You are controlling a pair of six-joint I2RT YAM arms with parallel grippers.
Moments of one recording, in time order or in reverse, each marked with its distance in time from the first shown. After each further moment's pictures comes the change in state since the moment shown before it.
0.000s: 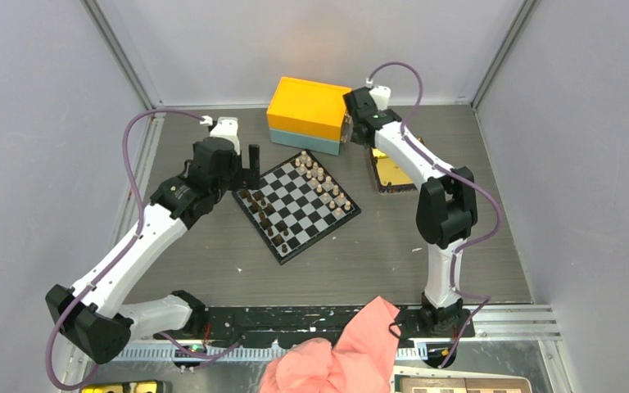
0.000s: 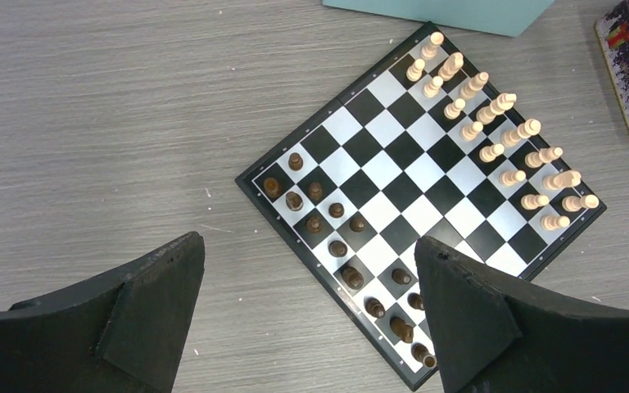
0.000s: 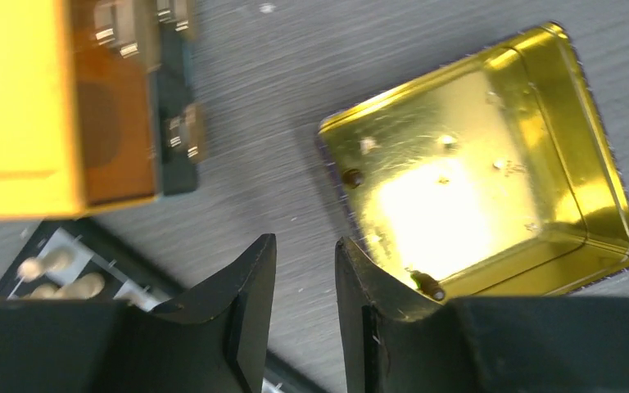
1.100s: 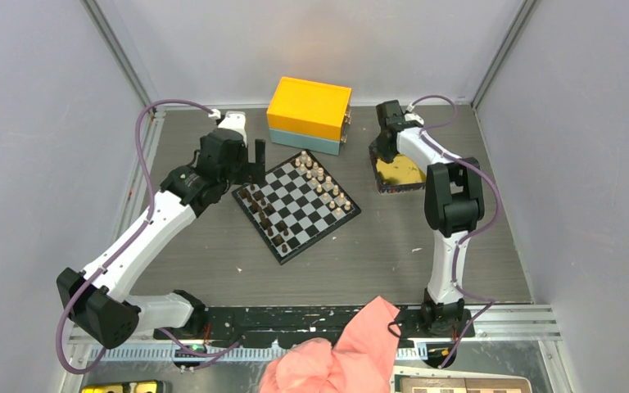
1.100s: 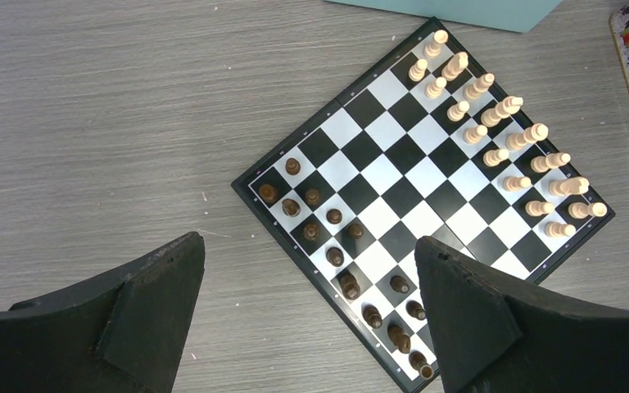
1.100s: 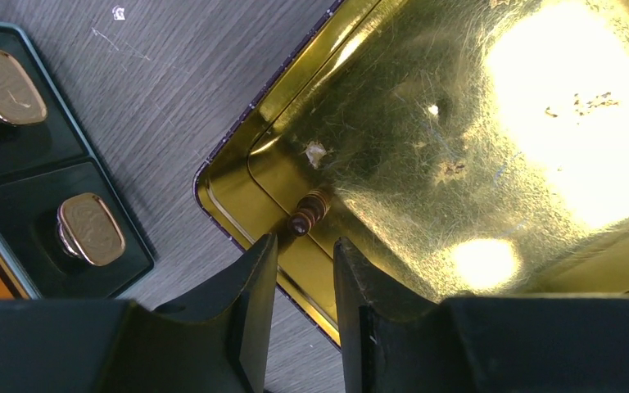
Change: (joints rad) left arm 0.004 0.110 0.077 -0.023 0.002 -0.006; right arm -0.240 0.076 -0.177 0.123 -0.249 0.389
